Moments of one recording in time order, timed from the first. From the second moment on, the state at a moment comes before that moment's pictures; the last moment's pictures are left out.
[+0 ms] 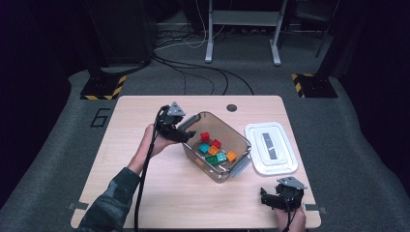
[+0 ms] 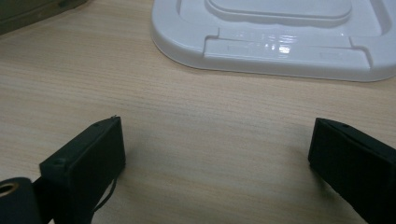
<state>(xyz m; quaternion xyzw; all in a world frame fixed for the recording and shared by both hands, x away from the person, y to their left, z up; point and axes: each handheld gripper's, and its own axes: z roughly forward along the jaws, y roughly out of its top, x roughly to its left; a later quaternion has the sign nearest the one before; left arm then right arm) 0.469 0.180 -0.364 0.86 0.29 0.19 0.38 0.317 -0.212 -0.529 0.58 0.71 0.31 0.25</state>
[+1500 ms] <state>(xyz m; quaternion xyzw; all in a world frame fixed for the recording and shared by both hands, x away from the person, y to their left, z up) 0.400 0.297 -0.490 0.83 0.42 0.18 0.33 0.317 -0.212 -0.529 0.58 0.71 0.31 0.25</state>
